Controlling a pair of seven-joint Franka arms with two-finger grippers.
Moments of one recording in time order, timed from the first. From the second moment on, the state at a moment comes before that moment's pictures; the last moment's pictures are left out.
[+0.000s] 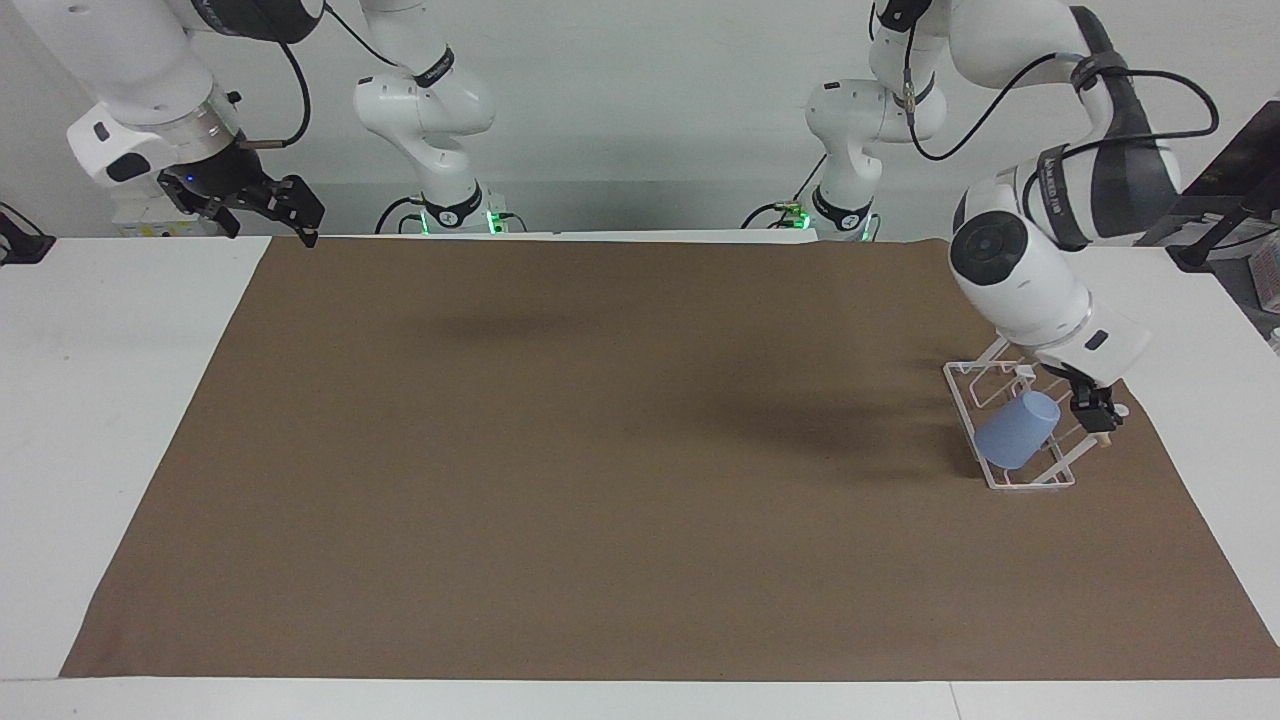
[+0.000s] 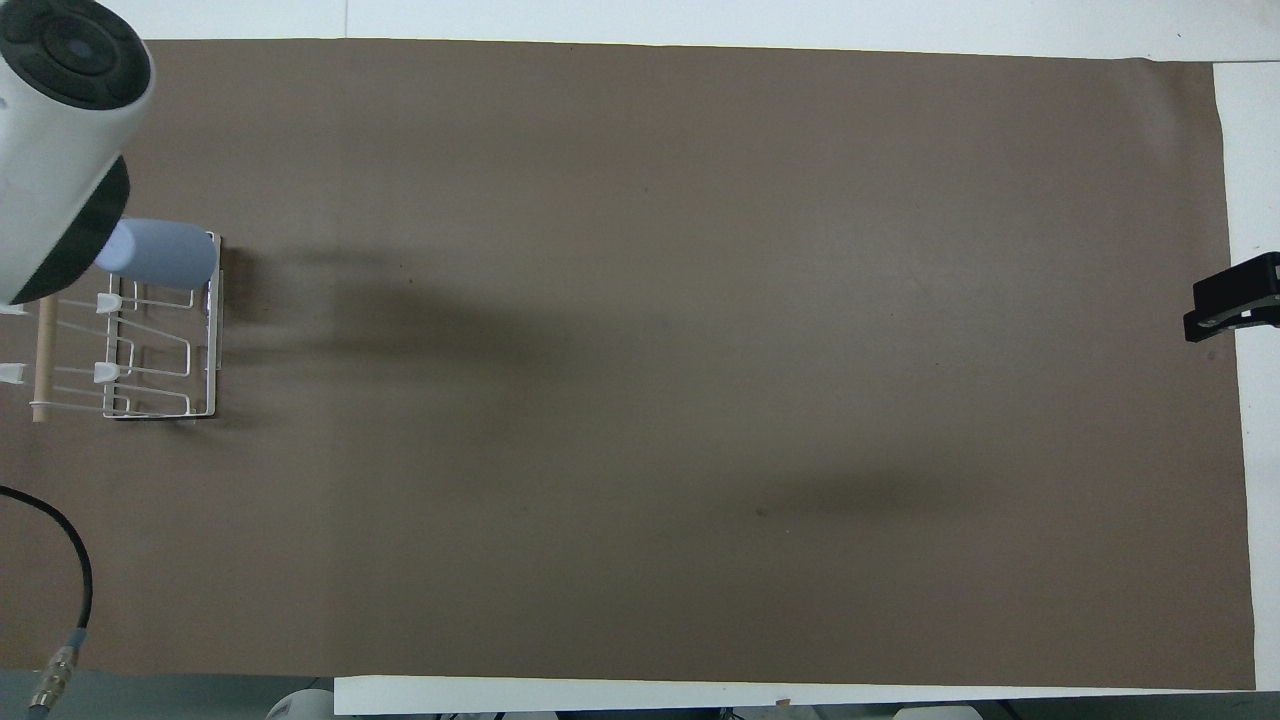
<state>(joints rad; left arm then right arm) -0.16 0.24 -0.07 -1.58 0.81 1.70 -1.50 0.00 -0.02 -0.09 -1.52 -0.06 1.33 0.03</state>
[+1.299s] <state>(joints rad) -0.02 0.10 -0.07 -1.51 0.09 1.50 -0.09 0.00 -0.02 -0.09 -1.52 -0.06 1.33 0.03</state>
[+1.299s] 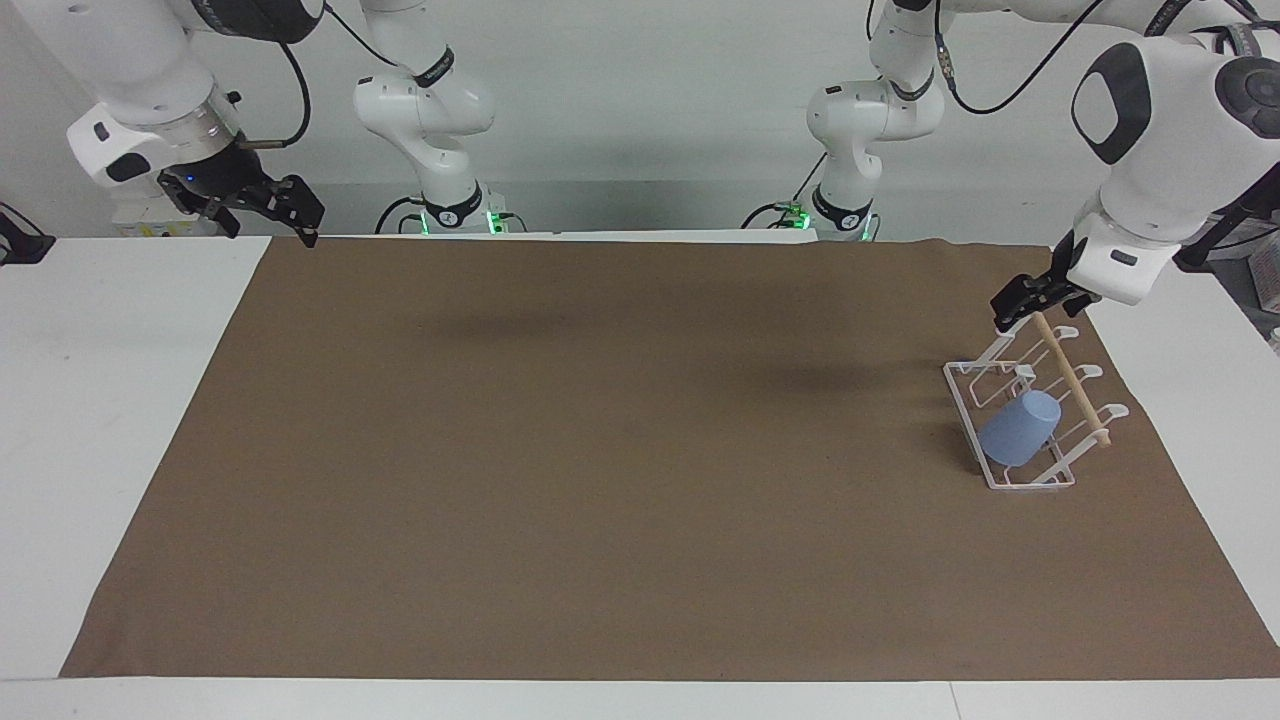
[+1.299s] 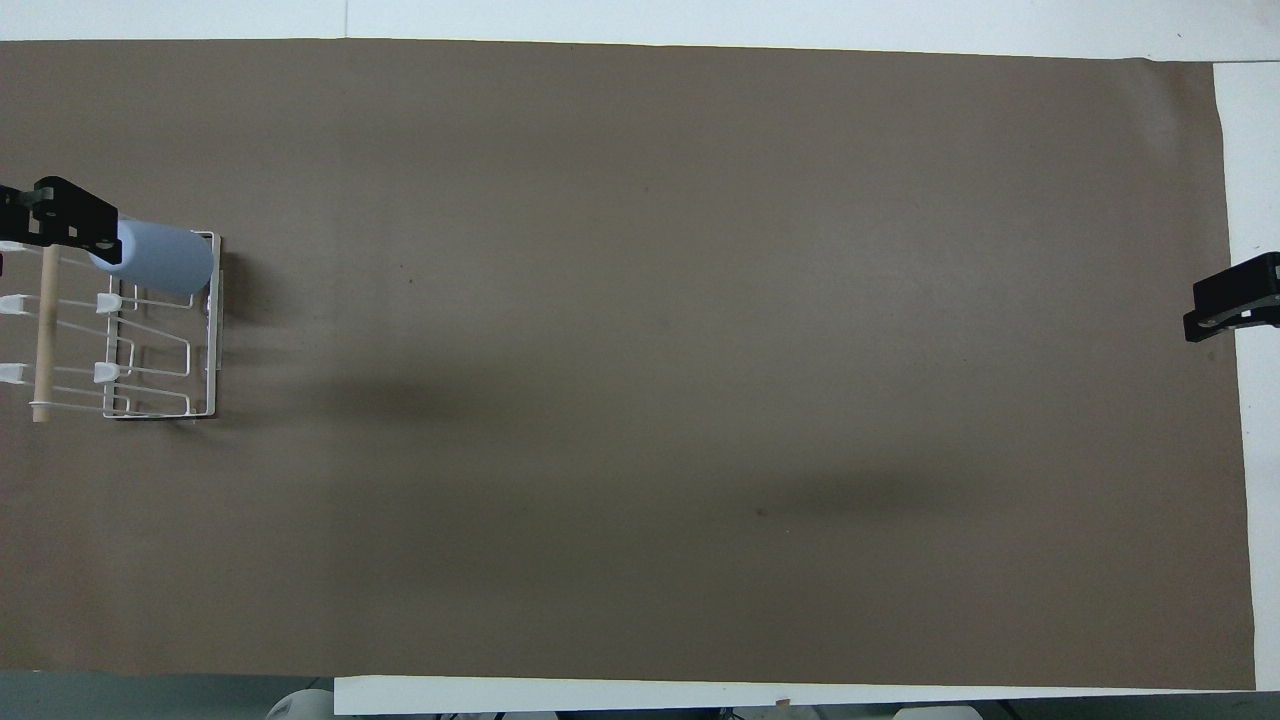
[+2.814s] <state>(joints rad) -0.02 -0.15 -0.07 -1.72 0.01 1.54 -0.06 0.00 -0.02 -0.09 -1.52 -0.06 1.33 0.03</state>
